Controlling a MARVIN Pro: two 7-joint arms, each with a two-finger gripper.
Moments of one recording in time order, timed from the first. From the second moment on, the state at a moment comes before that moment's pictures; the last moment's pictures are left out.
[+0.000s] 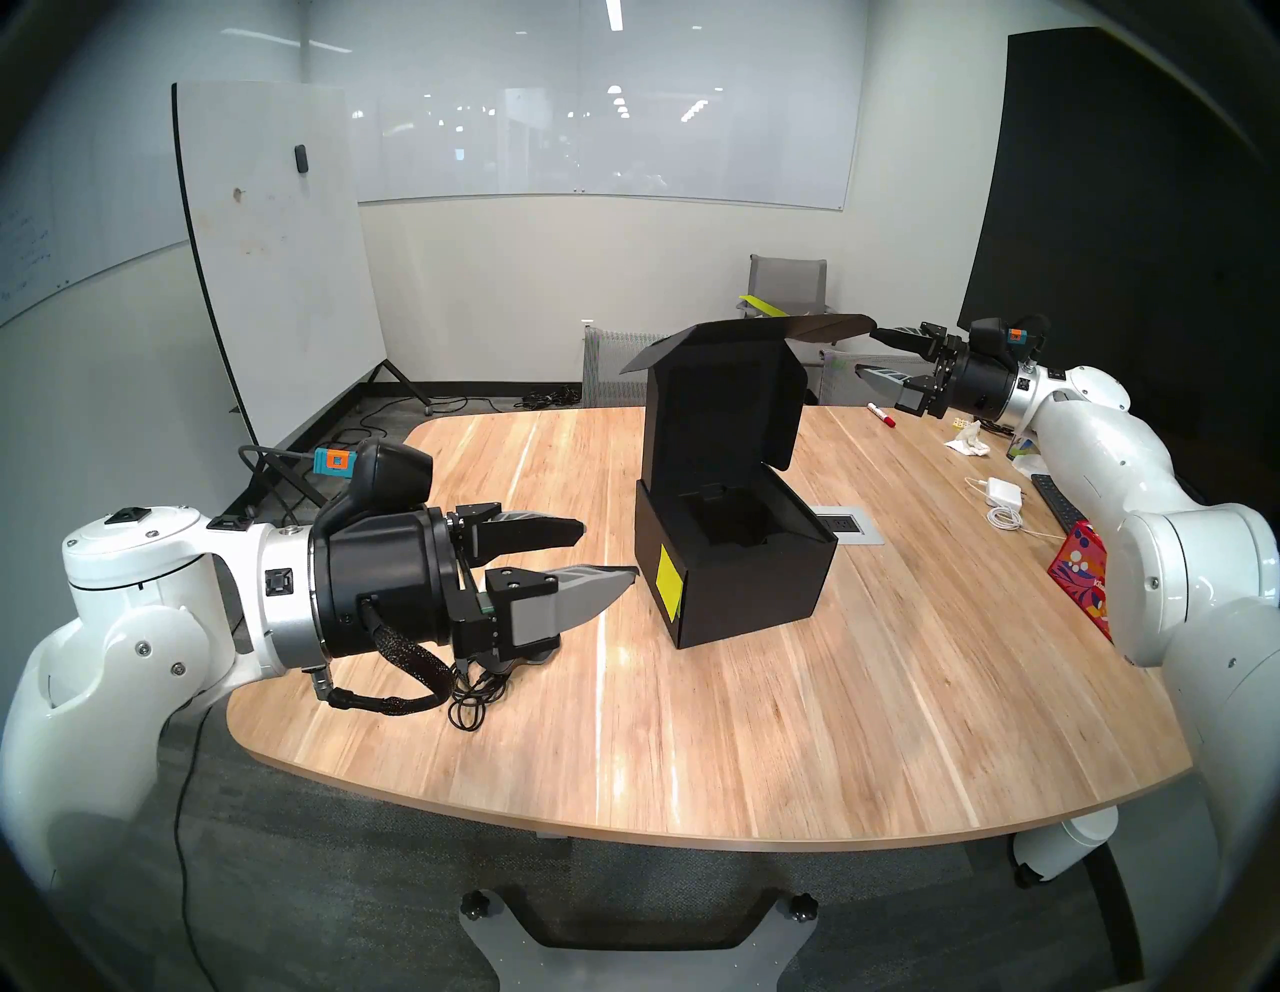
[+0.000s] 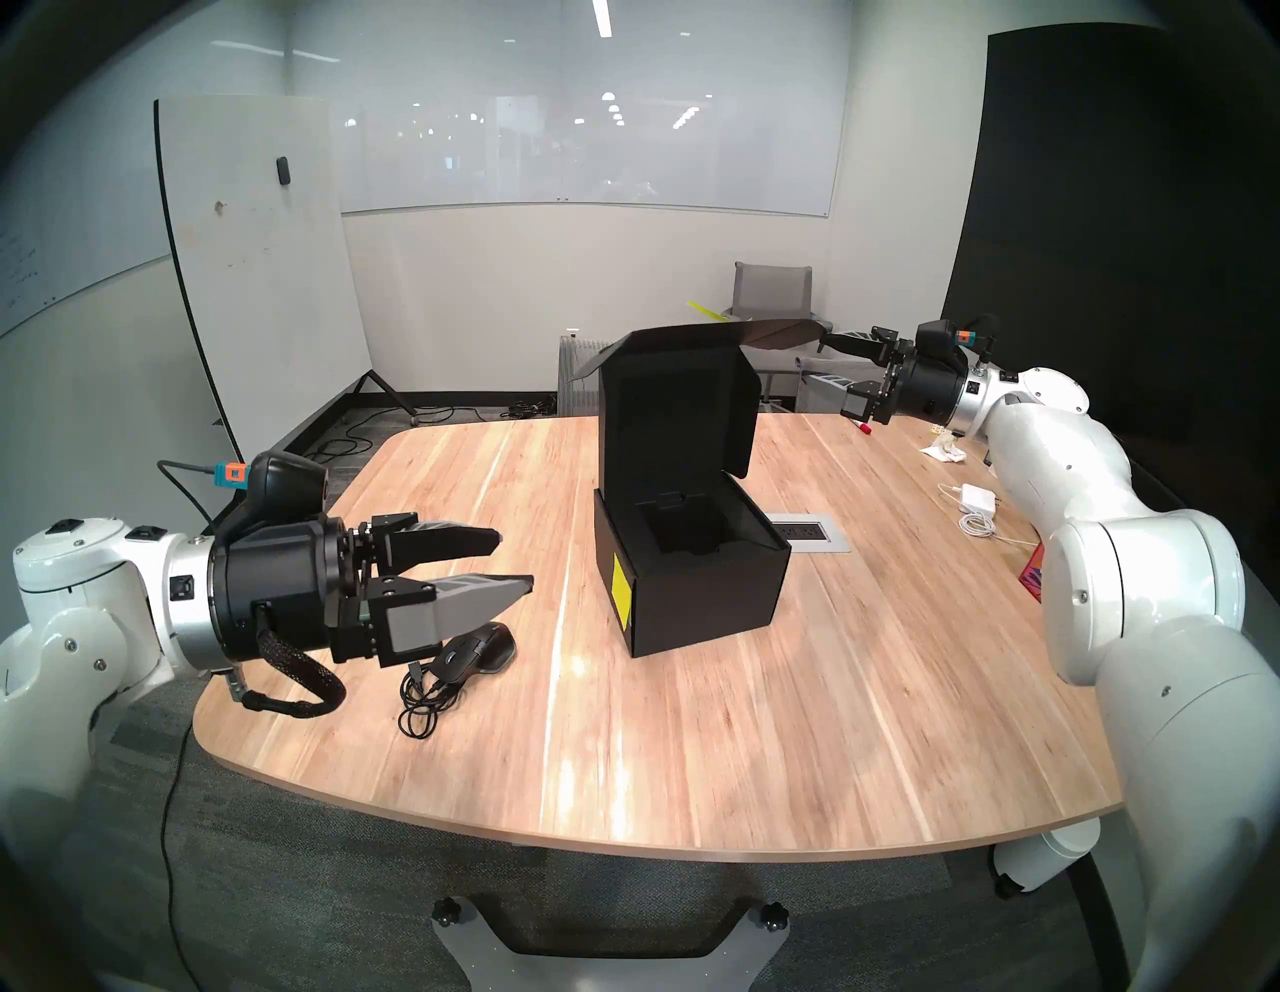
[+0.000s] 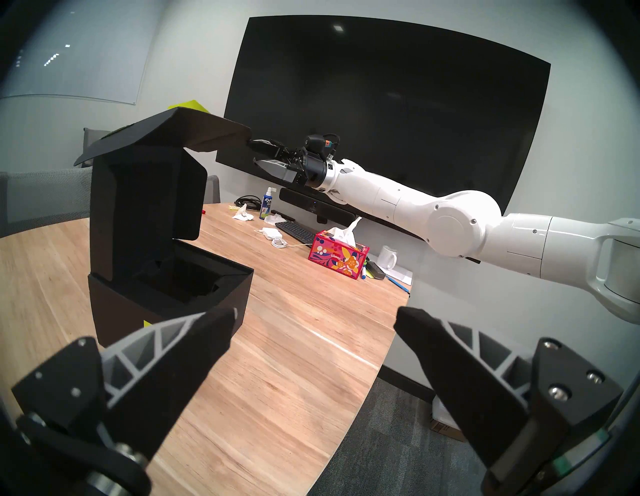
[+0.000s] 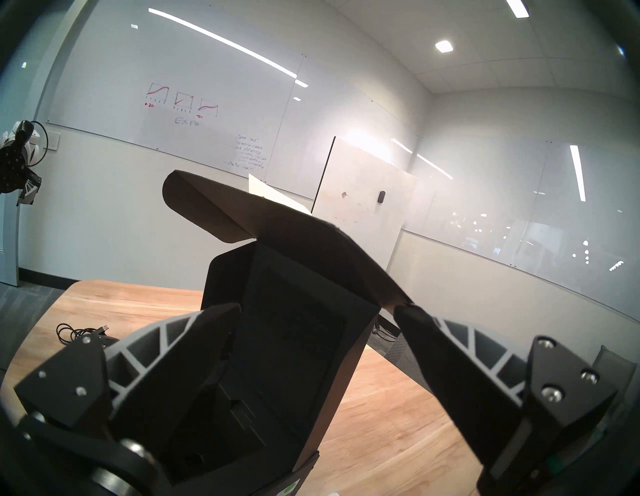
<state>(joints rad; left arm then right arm) 1.84 -0.70 -1.80 -2.44 -1.23 0.69 -0.43 -0.28 -1.05 1.34 -0.29 0.39 -0.32 1.47</state>
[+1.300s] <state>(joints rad) 1.84 -0.71 -1.80 -2.44 -1.22 0.69 -0.44 -0.24 -1.06 1.35 -0.26 0.34 -0.35 1.42</state>
